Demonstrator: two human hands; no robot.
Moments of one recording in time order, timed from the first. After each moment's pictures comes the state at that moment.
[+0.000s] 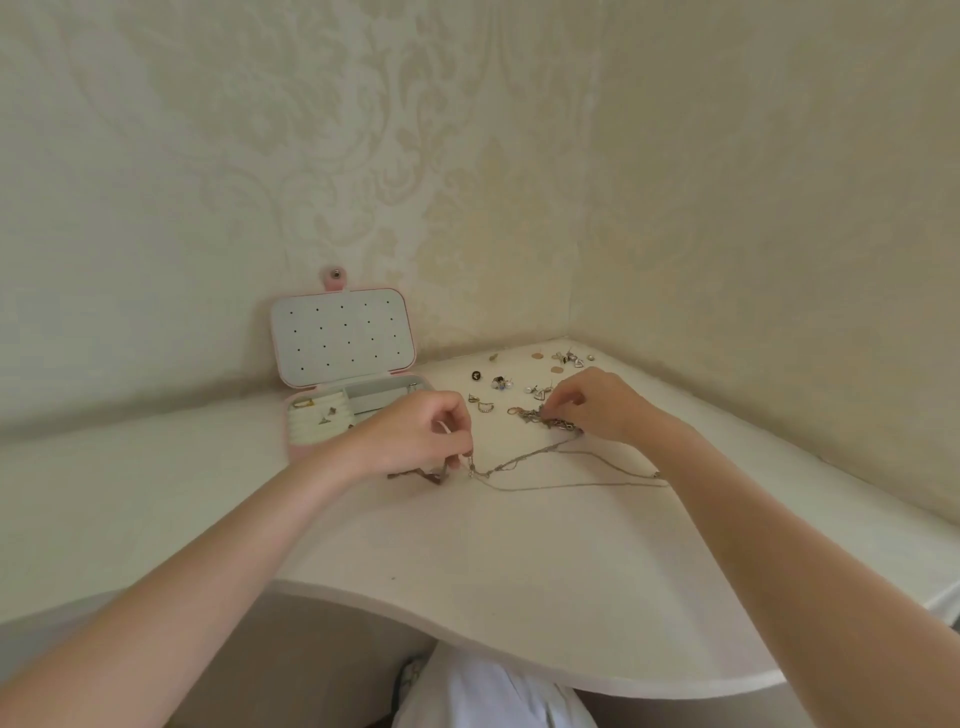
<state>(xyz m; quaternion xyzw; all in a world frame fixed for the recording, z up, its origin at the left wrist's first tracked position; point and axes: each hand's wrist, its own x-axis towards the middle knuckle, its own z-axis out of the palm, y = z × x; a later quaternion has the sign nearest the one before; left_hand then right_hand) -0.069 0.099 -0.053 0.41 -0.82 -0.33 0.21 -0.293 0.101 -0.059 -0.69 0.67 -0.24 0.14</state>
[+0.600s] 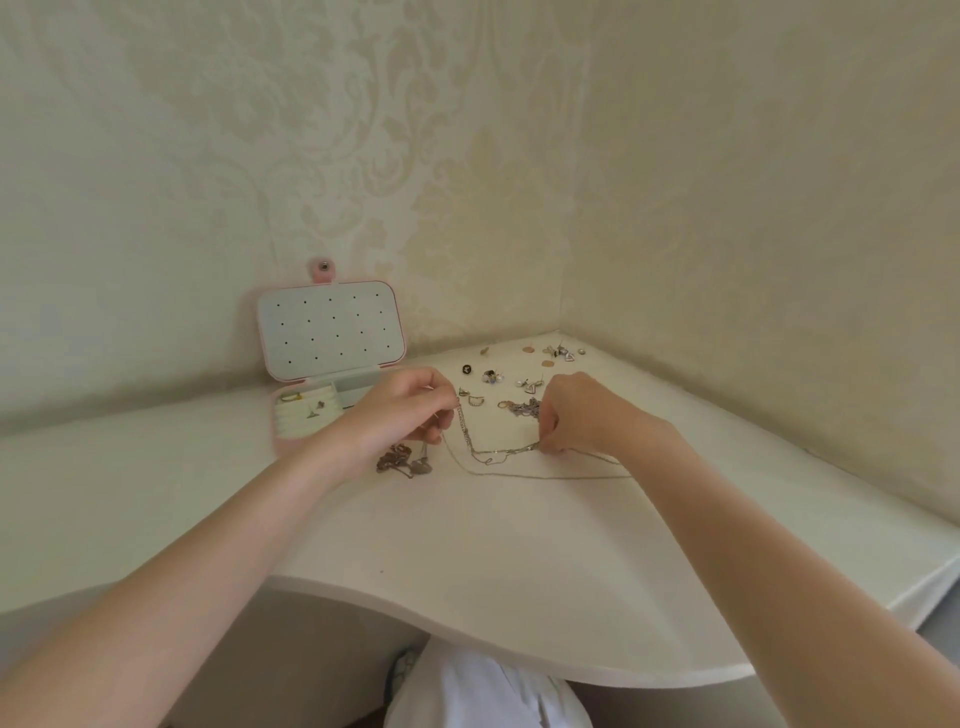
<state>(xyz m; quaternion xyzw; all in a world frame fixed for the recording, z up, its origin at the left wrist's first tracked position) -0.075 0.096 -0.053 0.44 -0.70 -0.45 0.34 -0.273 0.119 -0.054 -0.72 0.68 -0.10 0.08</state>
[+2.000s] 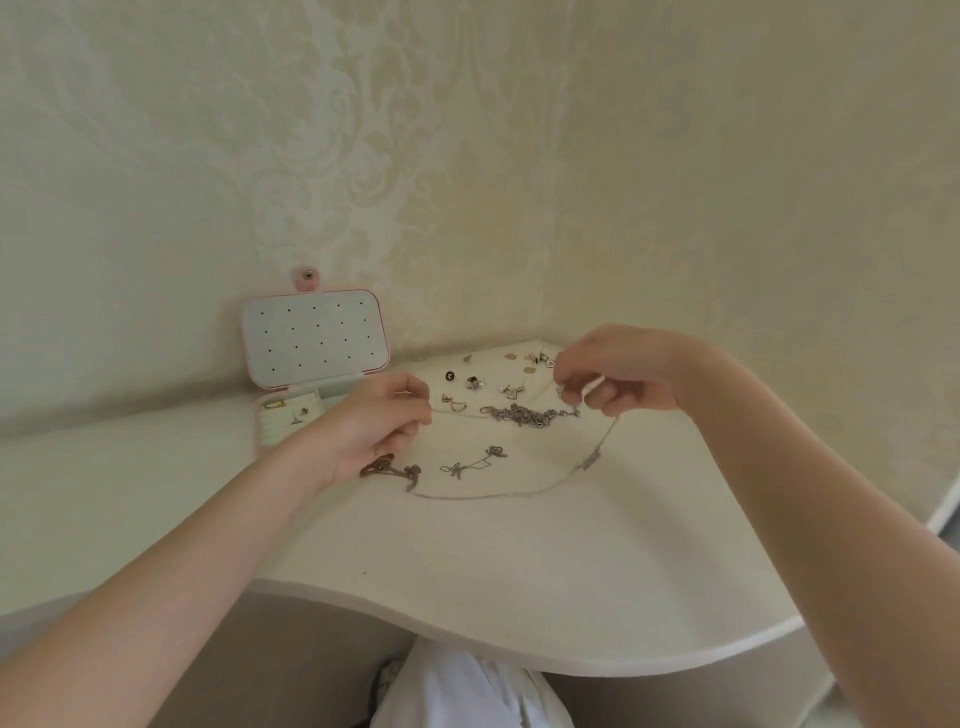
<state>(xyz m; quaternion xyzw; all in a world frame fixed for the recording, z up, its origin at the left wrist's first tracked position) -0.074 0.095 -0.053 0.44 -0.63 -0.54 0.35 -0.298 0.156 0.015 -0.56 0.67 -0.27 0.41</state>
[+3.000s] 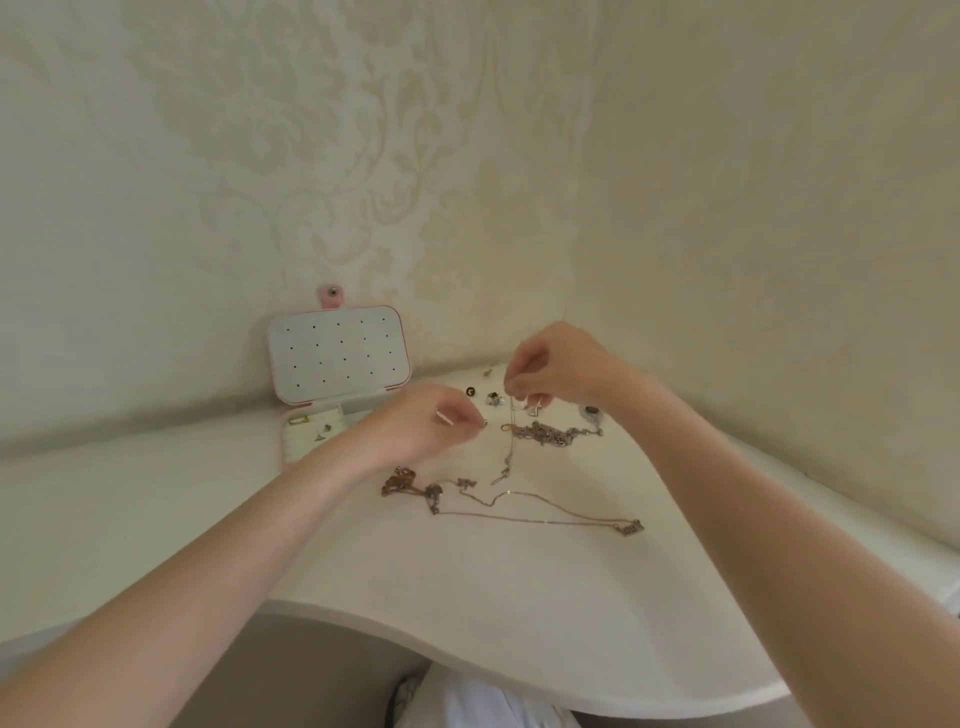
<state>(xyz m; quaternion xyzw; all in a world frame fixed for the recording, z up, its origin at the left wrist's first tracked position) -0.080 0.095 -0.035 0.43 -0.84 -0.26 0.23 -0.261 0.112 0.002 -0.72 0.60 -0.29 0.18</state>
